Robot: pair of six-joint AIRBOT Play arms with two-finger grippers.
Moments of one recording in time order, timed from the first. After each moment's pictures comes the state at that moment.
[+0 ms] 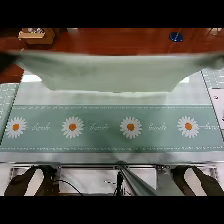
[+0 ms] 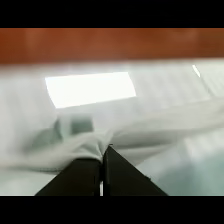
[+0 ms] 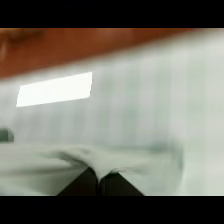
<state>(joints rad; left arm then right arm) 0.38 -0.71 1.34 0.64 -1.25 -1.12 -0.50 -0.81 1.40 -0.77 1.24 1.25</state>
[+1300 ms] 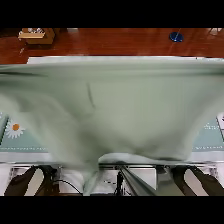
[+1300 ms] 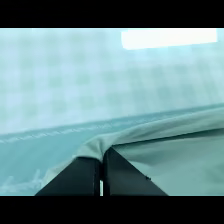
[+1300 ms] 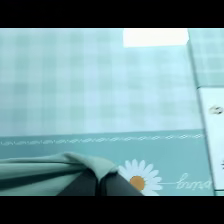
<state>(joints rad) 0.39 -0.75 1.64 1.03 -1.73 -1.37 -0.37 -0.89 1.75 -1.34 1.72 1.44</state>
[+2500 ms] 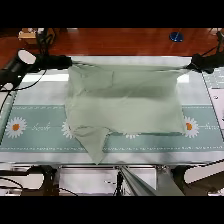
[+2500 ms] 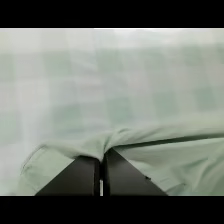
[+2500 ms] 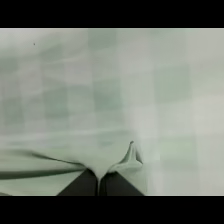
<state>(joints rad) -0.05 -1.56 1.35 0.97 -0.62 -1.16 -0.36 -1.77 1.71 -1.06 1.14 1.34</state>
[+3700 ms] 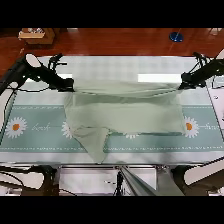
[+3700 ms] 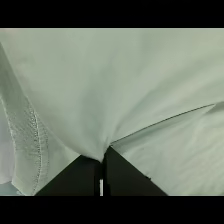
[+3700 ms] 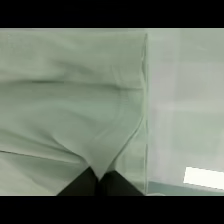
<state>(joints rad) -0.02 -1.63 1.37 1.14 -1.20 -1.34 -0.28 -1.80 1.66 -1.28 1.44 1.35</state>
